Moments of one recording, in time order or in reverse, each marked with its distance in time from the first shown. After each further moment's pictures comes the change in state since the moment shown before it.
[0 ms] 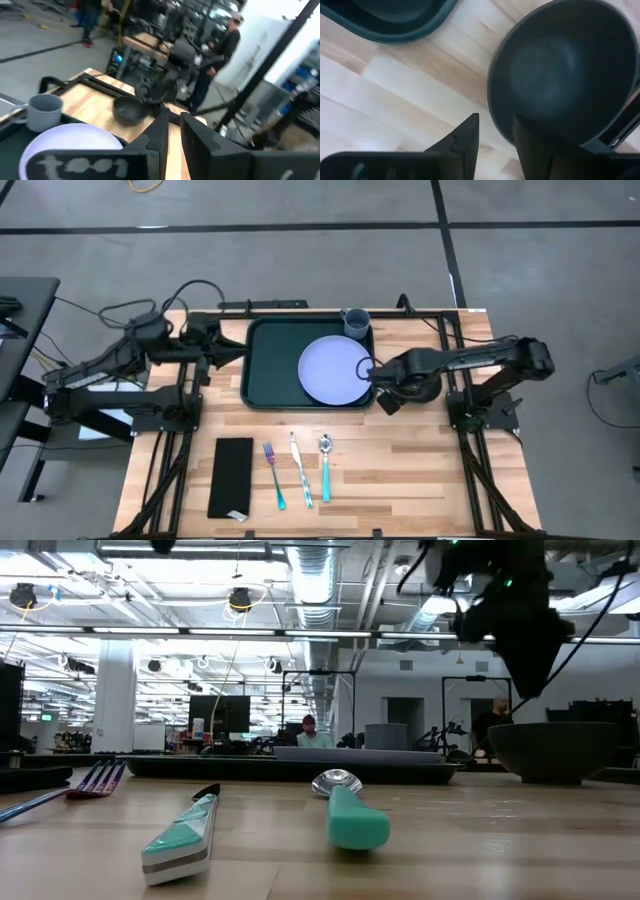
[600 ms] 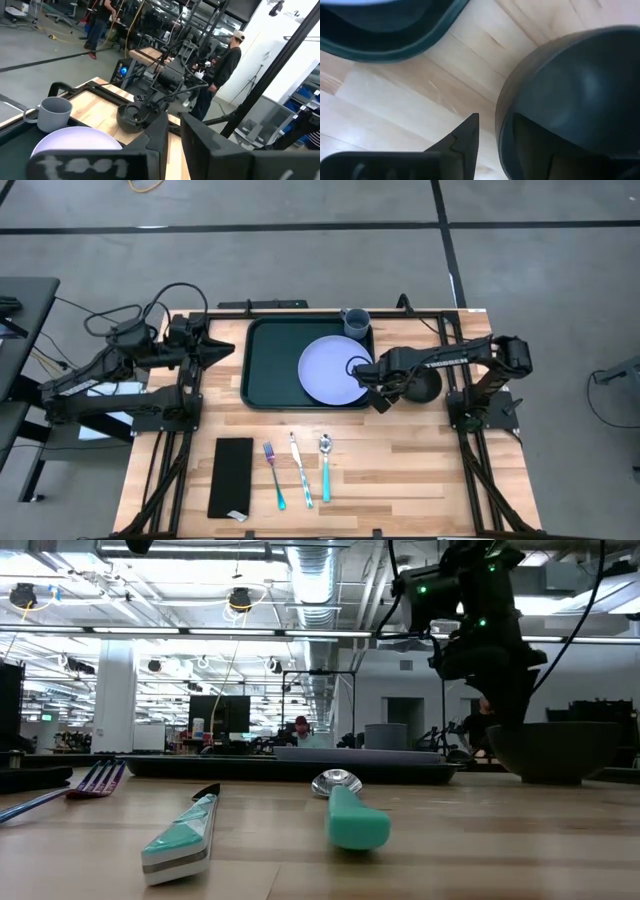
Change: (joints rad) left arm 0.000 -0.126 -0.050 -0.021 -0.054 -0.042; right arm -0.081 0.162 0.000 0.094 -0.016 -0.119
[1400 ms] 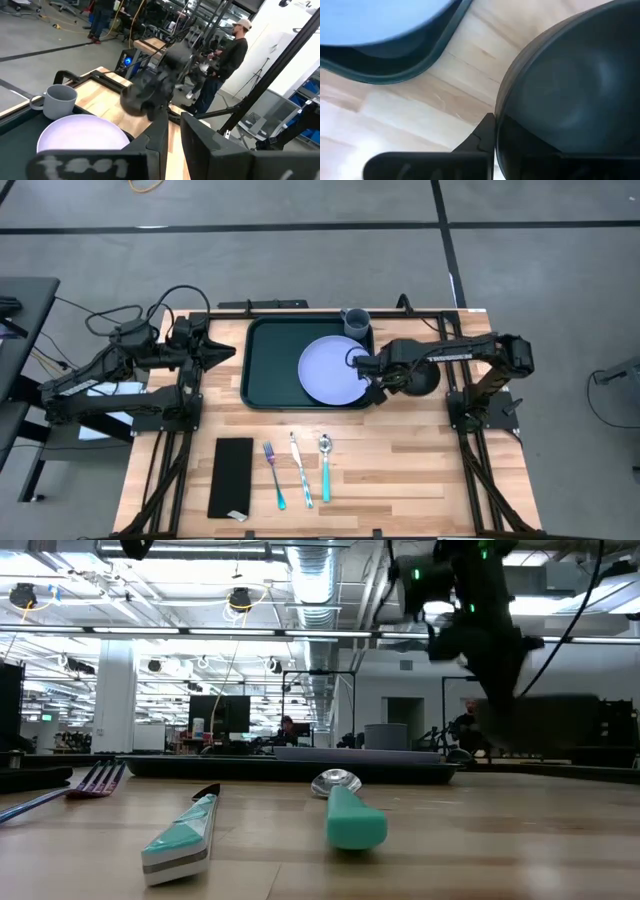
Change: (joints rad) left arm 0.000 0.000 0.001 -0.065 -0.001 -0.002; right arm -0.034 -0.025 0.089 -0.071 0.012 0.079
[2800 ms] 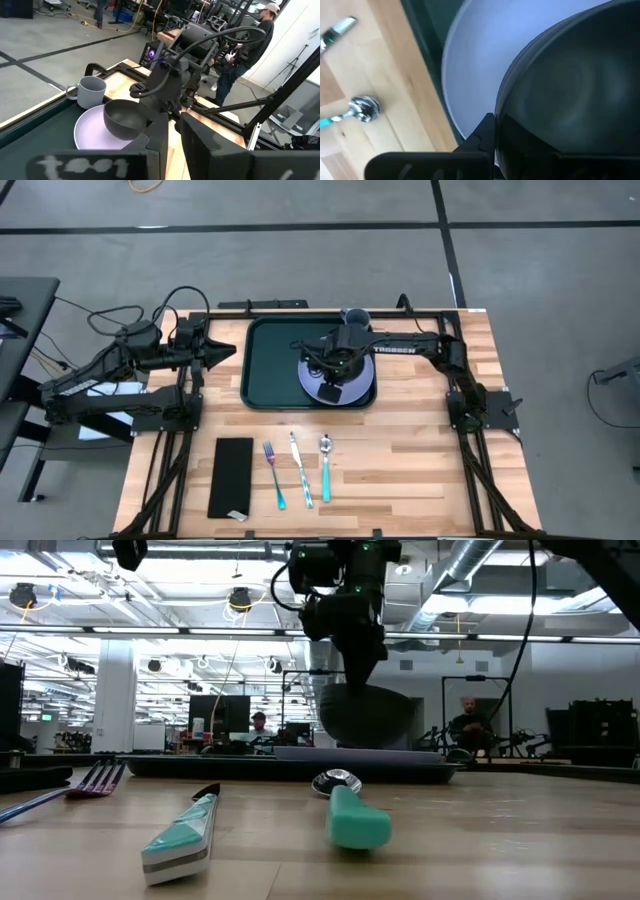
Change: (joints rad) left arm 0.000 0.000 0.000 -0.092 -0.100 0.066; right arm -0.016 0.495 0.738 0.002 -0.116 -0.703
